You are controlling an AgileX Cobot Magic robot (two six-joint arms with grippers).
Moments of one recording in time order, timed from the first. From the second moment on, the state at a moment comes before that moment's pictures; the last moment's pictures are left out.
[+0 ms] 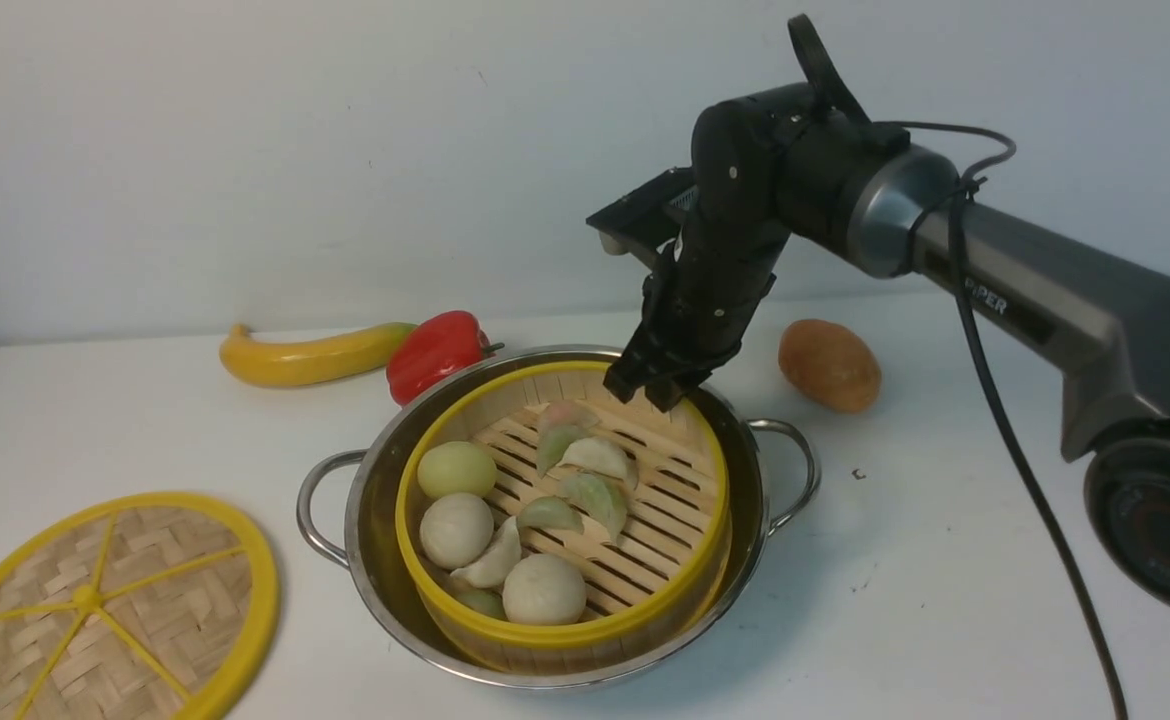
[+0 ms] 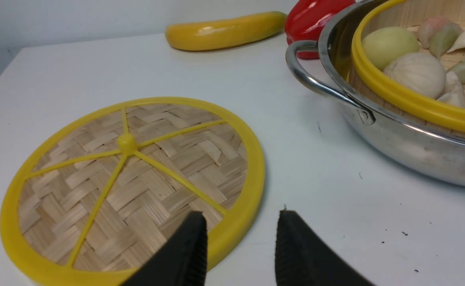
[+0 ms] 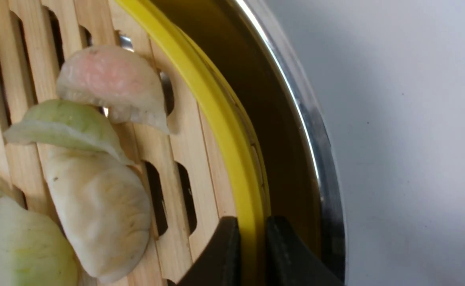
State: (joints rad) right arm 0.52 2.40 -2.25 0.13 1.26 -0.24; left arm 0.01 -0.01 0.03 -0.11 0.38 0.15
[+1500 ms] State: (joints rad) right arm 0.48 2.41 -2.25 0.16 1.25 -0.26; left arm 0.01 -0.01 0.03 -0.11 0.38 0.15
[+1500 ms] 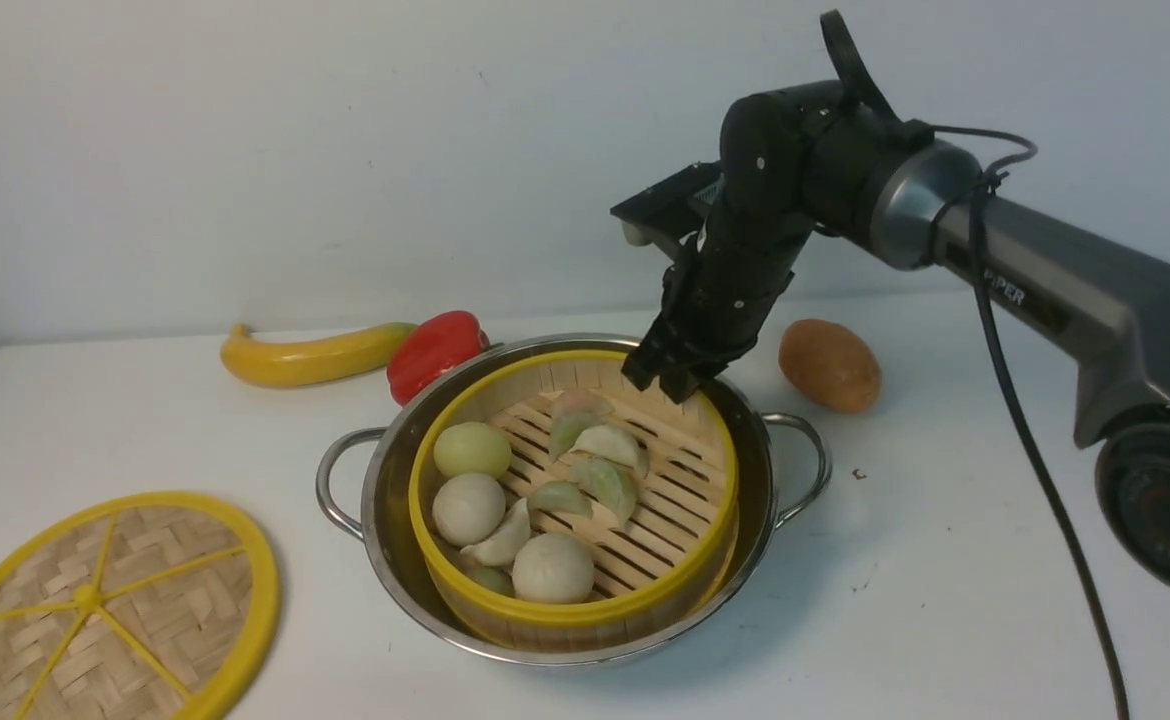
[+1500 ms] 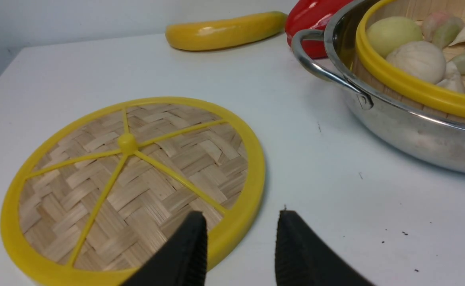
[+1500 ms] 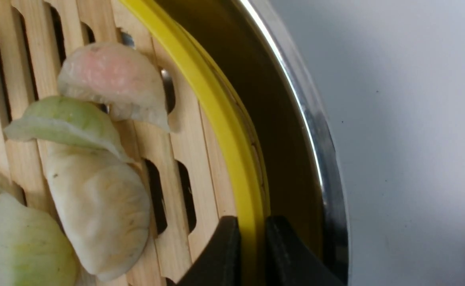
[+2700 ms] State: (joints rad) right arm 0.48 2.32 -2.62 -0.14 1.27 -0.02; left arm 0.01 -0.01 0.03 -0.11 0.38 0.15
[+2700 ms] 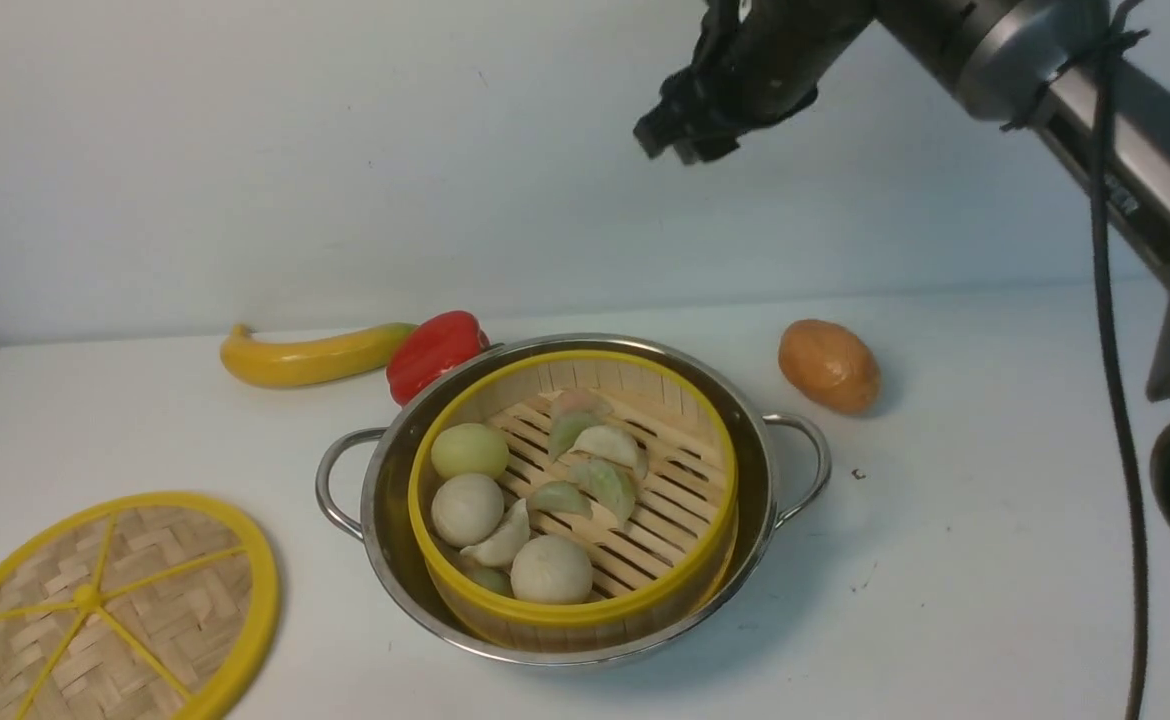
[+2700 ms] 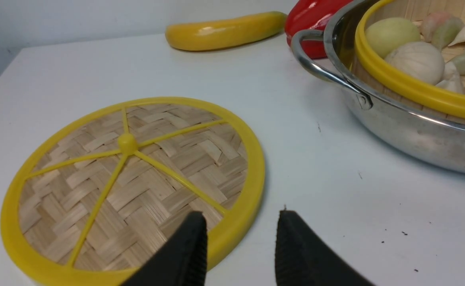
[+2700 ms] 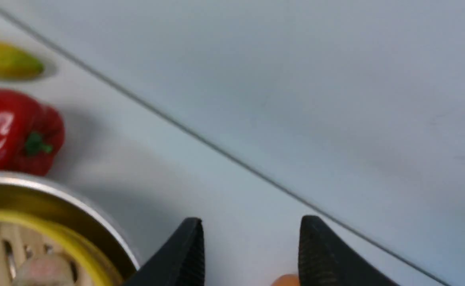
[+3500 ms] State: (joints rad) right arm 0.48 1.89 -2.70 -0.12 1.29 0.05; left arm 0.01 -0.01 0.03 -0.11 0.38 0.15
